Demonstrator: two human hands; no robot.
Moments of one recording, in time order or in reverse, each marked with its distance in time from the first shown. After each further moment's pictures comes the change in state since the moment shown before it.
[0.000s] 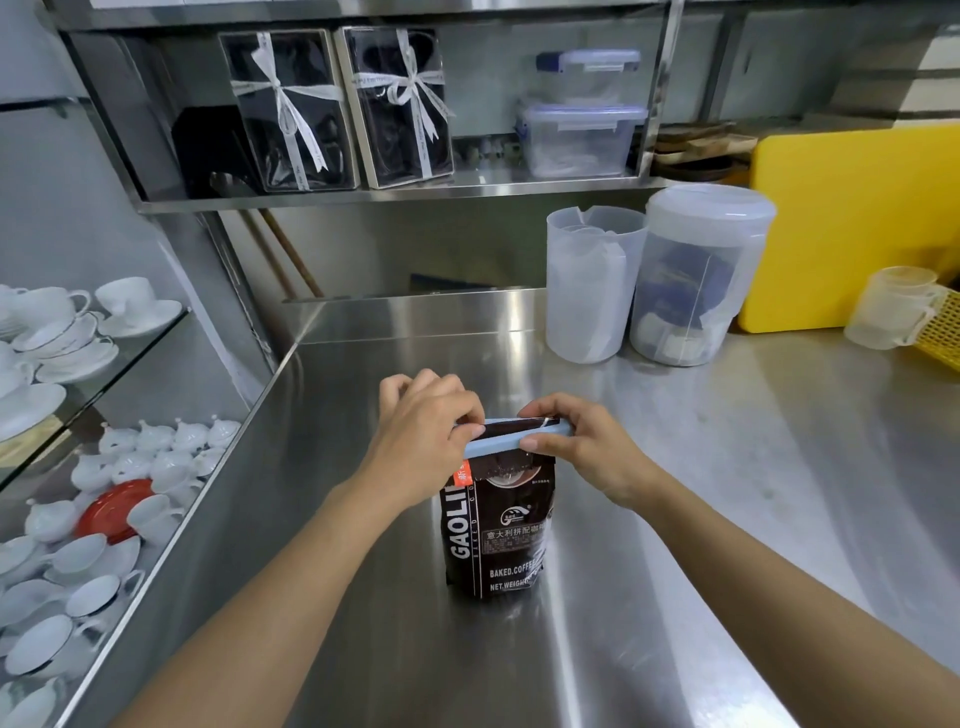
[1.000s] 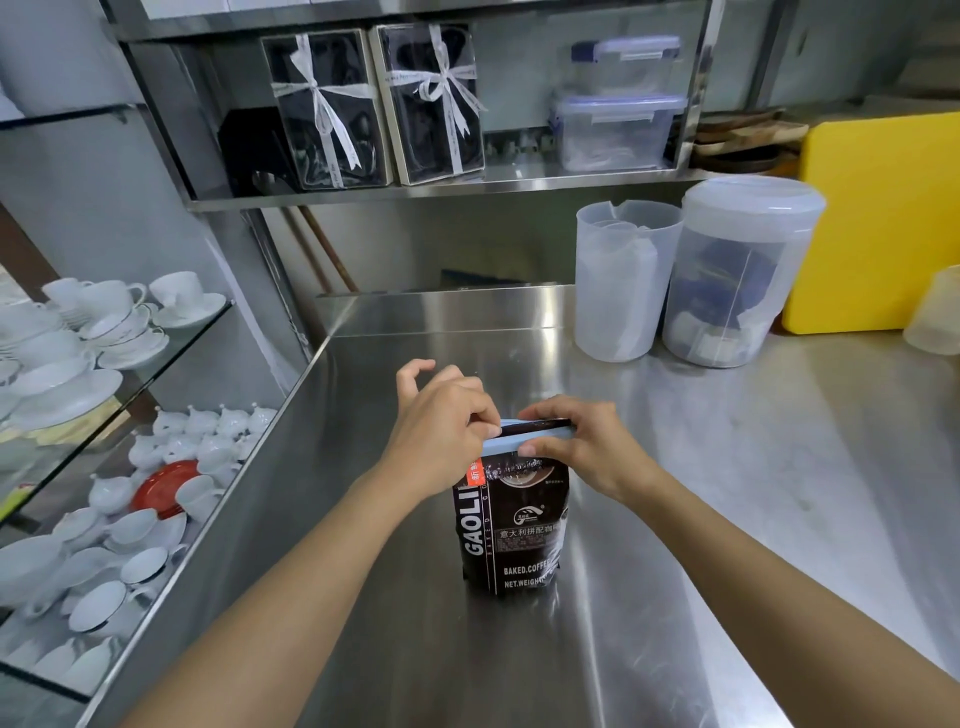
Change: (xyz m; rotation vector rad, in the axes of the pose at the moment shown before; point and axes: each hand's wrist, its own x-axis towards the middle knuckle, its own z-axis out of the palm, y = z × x) left_hand 0.004 0.005 -0.001 0.023 0.001 -0.068; right_hand 0.009 0.002 0.010 -0.260 0.007 -0.096
